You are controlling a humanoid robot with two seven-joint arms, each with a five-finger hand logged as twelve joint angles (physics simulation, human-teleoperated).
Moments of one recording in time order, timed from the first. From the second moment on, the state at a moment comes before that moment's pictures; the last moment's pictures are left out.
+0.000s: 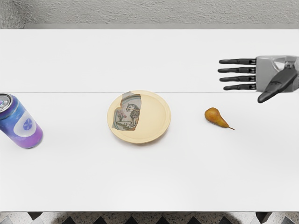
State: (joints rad) left arm -0.05 0.00 0.46 -0.21 0.08 -0.08 0.04; right arm 0.99 -1.07 0.49 1.35 0.37 0.61 -0.61
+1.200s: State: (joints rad) left arm -0.05 0.00 0.45 -0.20 0.08 -0.08 0.04; right arm 1.65 -0.77 -0.21 1.66 -0.22 -0.23 -0.61
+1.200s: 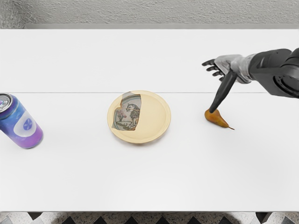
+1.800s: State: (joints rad) left arm -0.05 0.00 0.45 -0.20 0.08 -0.08 0.04; right arm 1.76 -0.48 -0.62 1.74 -0.37 -0.60 -0.61
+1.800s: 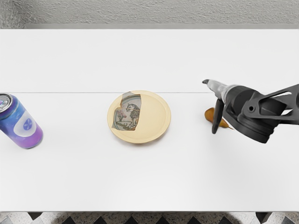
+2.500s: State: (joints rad) left arm -0.05 0.00 0.45 -0.20 0.08 -0.08 0.04; right arm 1.73 -0.34 -0.73 1.64 -0.36 -0.61 -0.61
